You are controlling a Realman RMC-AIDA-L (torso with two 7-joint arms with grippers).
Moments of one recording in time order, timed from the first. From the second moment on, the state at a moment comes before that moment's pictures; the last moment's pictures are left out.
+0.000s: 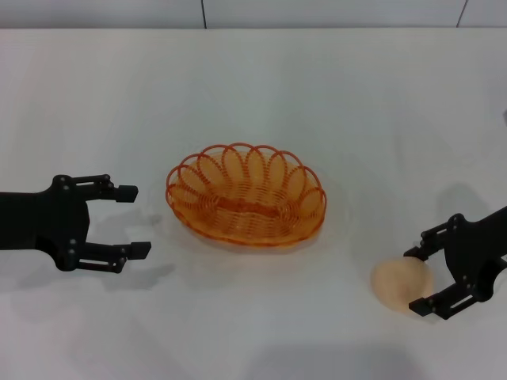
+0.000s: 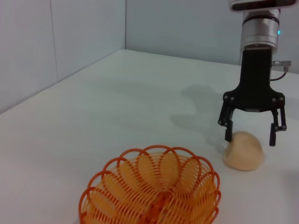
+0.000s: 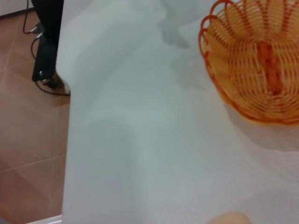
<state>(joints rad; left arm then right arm) -0.39 -2.00 0.74 0.88 2.09 1.78 -1.28 0.53 2.01 -1.21 -1.06 -2.27 -1.68 1.68</state>
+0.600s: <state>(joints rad) -0.39 -2.00 0.74 0.87 2.09 1.77 -1.28 0.53 2.02 -1.23 -1.06 -2.25 -1.67 1.65</state>
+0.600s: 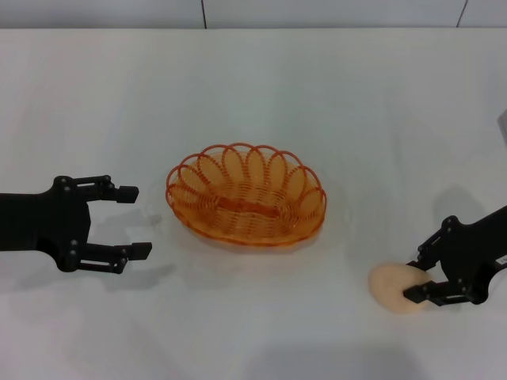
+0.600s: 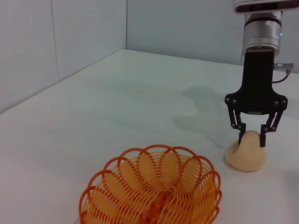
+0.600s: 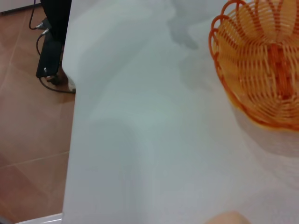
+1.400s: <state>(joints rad) -0.38 -2.02 0.74 0.87 2.09 1.76 -1.27 0.55 2.01 -1.04 -1.15 -2.03 -1.74 1.67</state>
